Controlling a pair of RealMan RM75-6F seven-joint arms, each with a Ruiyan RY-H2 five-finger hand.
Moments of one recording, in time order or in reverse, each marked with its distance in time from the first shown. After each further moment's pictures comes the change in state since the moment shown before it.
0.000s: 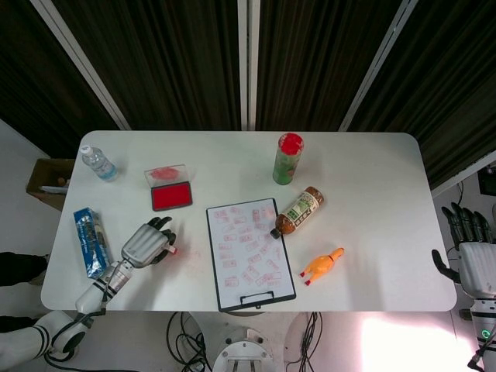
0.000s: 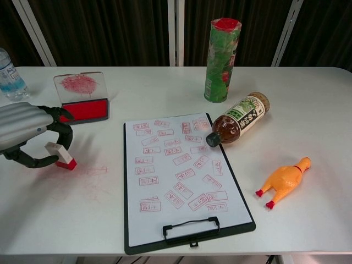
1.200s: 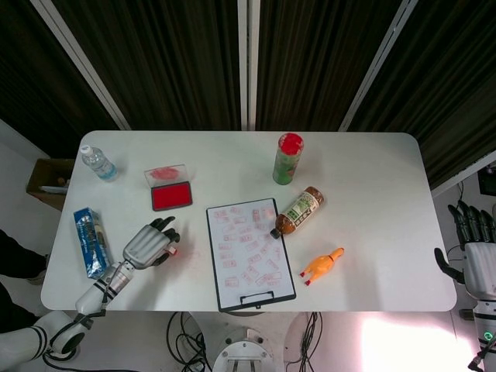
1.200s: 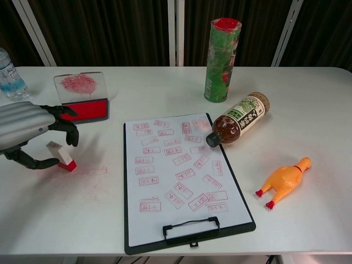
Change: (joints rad) left arm 0.001 0.024 -0.017 -0.049 0.017 -0.027 0.022; right arm -0.015 0.006 0.012 -0.031 0.001 0.042 -0.010
